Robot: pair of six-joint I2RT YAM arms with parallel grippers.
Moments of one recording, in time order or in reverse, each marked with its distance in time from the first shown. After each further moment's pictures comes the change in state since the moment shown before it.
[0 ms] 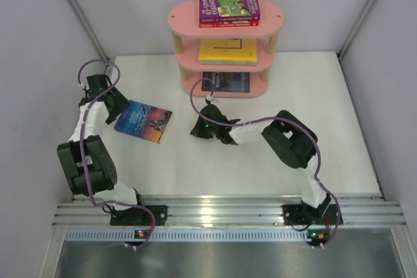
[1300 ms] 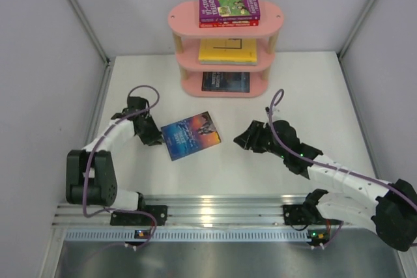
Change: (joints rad) left arm -0.245 0.006 -0.208 -0.092 0.177 -0.007; right arm -0.151 -1.054 -0.712 -0.130 -0.083 -0.136
